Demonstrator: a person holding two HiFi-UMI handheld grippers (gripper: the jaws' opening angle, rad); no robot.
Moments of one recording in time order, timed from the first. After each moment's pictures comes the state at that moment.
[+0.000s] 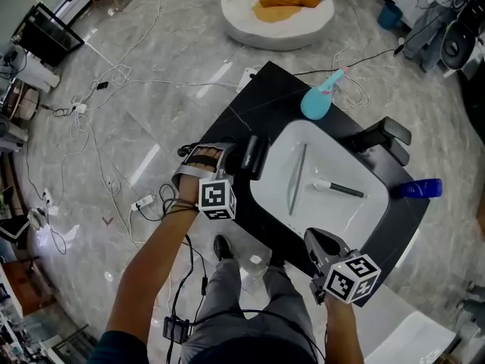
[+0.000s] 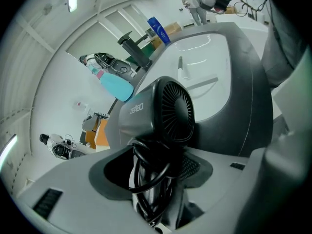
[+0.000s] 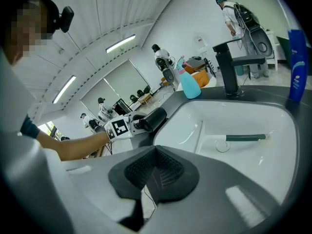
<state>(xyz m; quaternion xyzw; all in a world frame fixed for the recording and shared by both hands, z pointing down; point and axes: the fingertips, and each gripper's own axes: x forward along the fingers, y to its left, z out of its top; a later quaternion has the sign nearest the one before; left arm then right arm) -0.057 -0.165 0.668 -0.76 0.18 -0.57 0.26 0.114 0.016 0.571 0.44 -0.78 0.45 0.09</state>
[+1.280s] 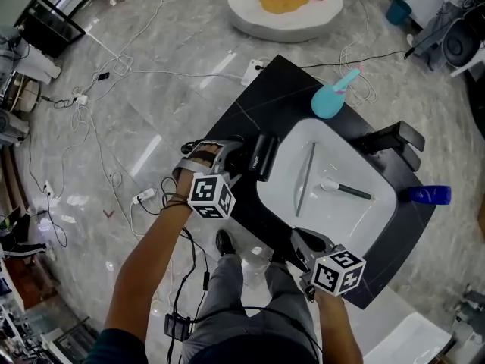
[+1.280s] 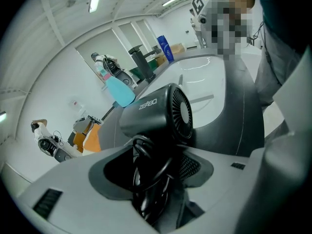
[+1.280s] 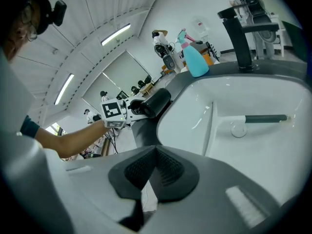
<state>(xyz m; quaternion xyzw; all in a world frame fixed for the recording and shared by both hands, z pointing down) -0.056 -0.164 0.670 -0.83 0.15 -0.50 0.20 0.066 0.012 0.625 0.39 -0.77 0.50 0.12</state>
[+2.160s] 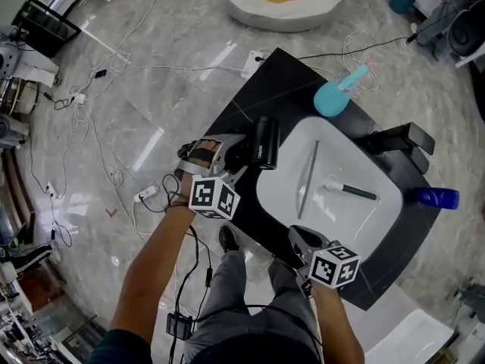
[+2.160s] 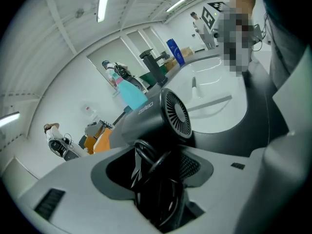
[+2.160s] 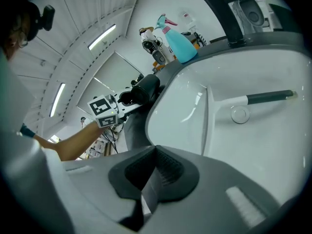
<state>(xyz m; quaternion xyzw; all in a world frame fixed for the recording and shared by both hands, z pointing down) -0.042 -0.199 0.668 -0.84 0.21 -0.45 0.23 0.061 -0.002 0.674 0.39 -0.73 0.55 0.11</state>
